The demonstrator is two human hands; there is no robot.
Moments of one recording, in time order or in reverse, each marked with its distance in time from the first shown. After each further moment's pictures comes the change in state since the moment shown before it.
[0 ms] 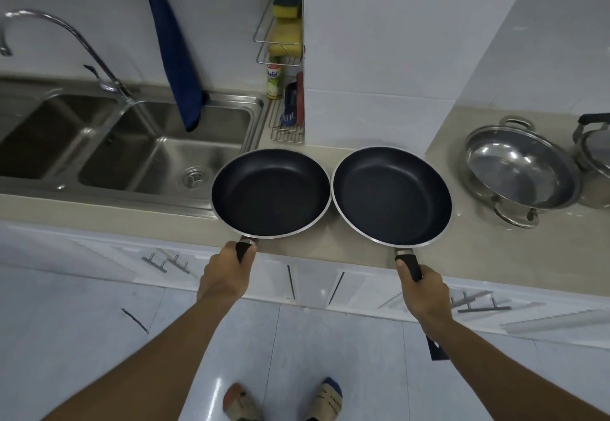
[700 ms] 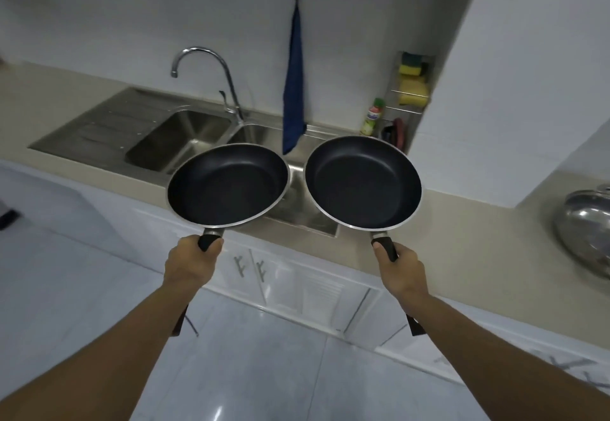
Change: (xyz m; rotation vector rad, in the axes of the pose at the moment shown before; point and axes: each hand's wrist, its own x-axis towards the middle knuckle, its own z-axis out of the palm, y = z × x) left_hand 0.018 -0.203 -0.207 -0.174 0.276 -0.225; right_hand -0.128 -0.202 0.129 0.127 -0.165 -0.368
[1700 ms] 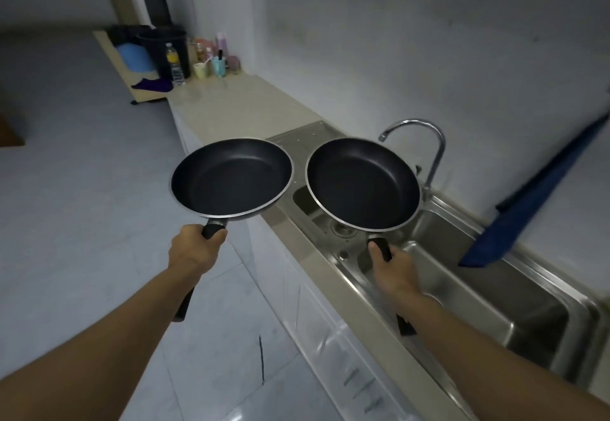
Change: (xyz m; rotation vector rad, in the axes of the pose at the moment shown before) left_hand 0.221 -0.157 -0.226 -0.256 0.403 -0.442; right_hand 0.105 -0.330 0.363 -0.061 -0.434 -0.328
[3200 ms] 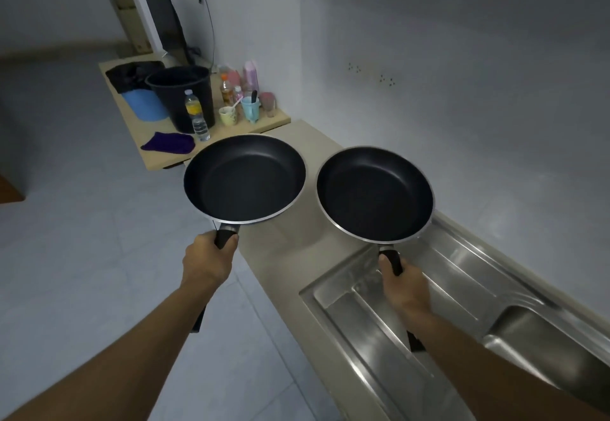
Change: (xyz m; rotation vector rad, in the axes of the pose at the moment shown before) left_hand 0.628 0.087 -0.044 0.077 0.100 0.112; right_hand 0.424 -0.290 0.387 -0.071 0.039 -0.021
